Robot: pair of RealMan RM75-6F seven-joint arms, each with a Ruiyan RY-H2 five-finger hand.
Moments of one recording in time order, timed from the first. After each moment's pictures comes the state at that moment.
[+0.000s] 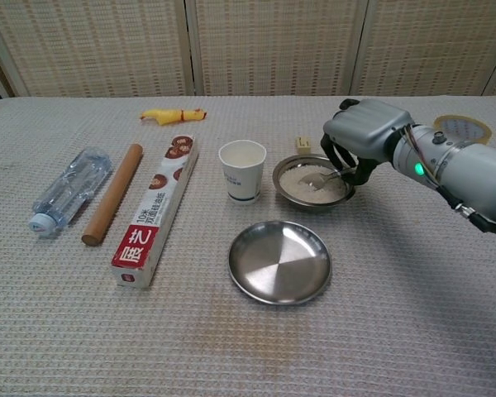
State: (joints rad) left arm -0.07 -1.10 0.00 -1.59 1.56 1.50 0.05; right arm 0.83 -1.71 0.24 -1.19 -1.02 0.88 -0.82
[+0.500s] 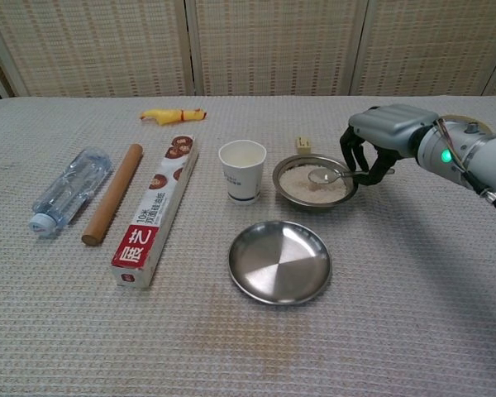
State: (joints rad) left arm -0.07 -1.10 0.00 -1.59 1.56 1.50 0.06; right arm 0.81 -1.66 0.24 -1.21 -0.95 0.84 -0.60
